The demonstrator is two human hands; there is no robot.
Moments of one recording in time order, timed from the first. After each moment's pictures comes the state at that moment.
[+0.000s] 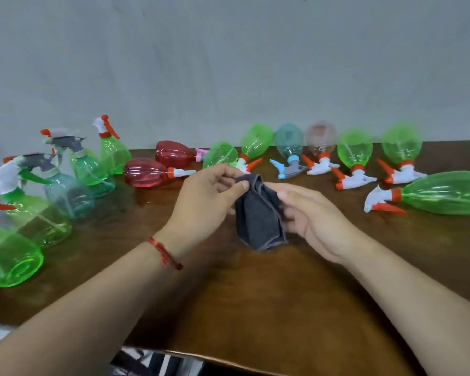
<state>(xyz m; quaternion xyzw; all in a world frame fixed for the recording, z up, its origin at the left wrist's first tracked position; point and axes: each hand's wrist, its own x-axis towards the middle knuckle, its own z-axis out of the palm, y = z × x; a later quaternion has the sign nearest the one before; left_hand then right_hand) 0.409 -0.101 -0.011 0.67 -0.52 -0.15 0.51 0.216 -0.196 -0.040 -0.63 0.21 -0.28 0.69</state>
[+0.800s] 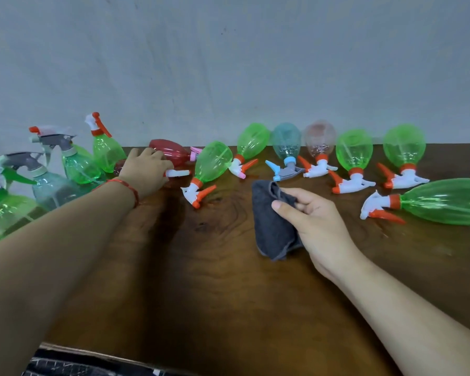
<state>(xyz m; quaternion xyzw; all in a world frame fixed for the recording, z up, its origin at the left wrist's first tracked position) 0.601 -0.167 -0.026 0.79 -0.55 0.23 -0.15 0.212 -0.213 -0.066 -0.58 0.27 -0.40 0.66</state>
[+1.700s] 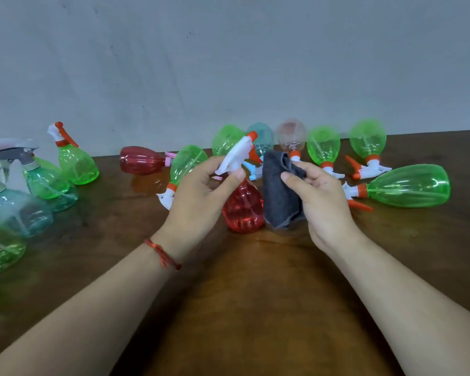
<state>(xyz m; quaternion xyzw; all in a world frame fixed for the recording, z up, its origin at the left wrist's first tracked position) 0.381 -0.154 -0.027 0.59 -0.57 -0.16 0.56 0.192 -0.241 -0.047 -0.51 0.29 -0.51 0.63</state>
